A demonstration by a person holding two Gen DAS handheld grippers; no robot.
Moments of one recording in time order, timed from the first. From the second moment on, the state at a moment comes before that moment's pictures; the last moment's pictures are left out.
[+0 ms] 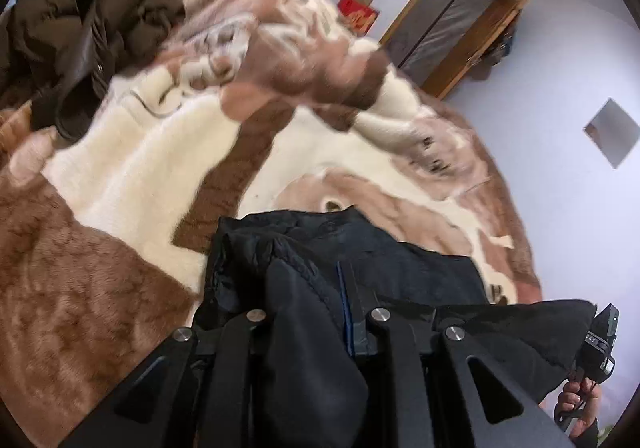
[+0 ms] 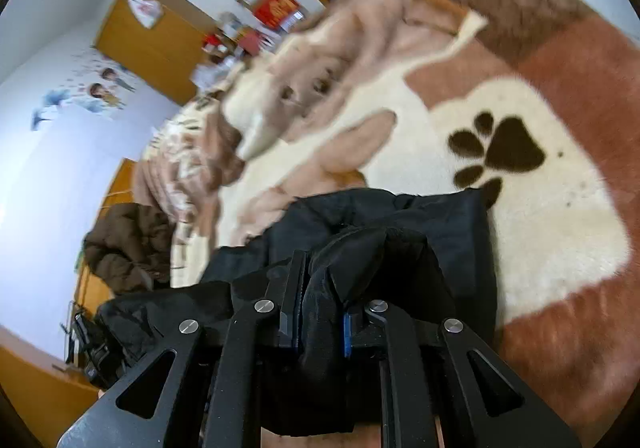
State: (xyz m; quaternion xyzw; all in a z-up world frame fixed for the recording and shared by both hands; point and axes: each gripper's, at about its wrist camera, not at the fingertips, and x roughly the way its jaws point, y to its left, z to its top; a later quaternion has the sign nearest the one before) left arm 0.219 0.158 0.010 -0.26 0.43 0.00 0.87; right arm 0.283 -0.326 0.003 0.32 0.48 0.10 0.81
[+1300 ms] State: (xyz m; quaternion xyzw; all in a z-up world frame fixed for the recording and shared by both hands) left arm 0.230 0.194 0.041 -0.32 0.33 0.04 0.89; right arm 0.280 -0.274 -0.020 0.12 0.46 0.08 0.88
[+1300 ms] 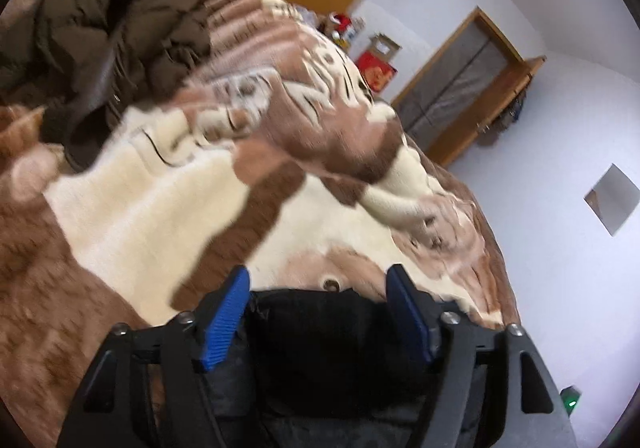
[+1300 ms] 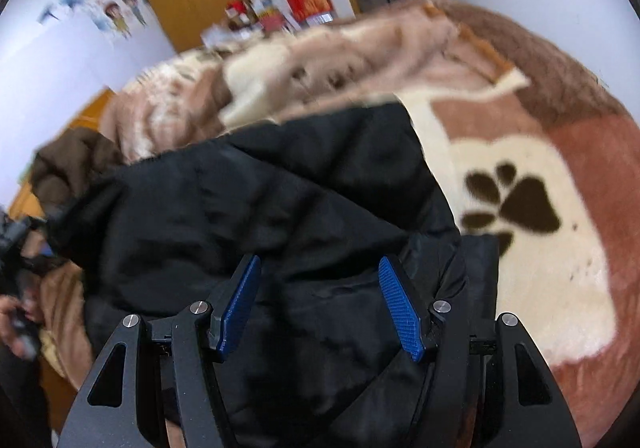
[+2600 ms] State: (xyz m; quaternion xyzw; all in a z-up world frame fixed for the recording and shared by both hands) left arm 0.335 0.085 -0.051 -0.05 0.46 0.02 0.89; right arm 0.356 -0.265 -0.069 0.04 0.49 0.02 0.87
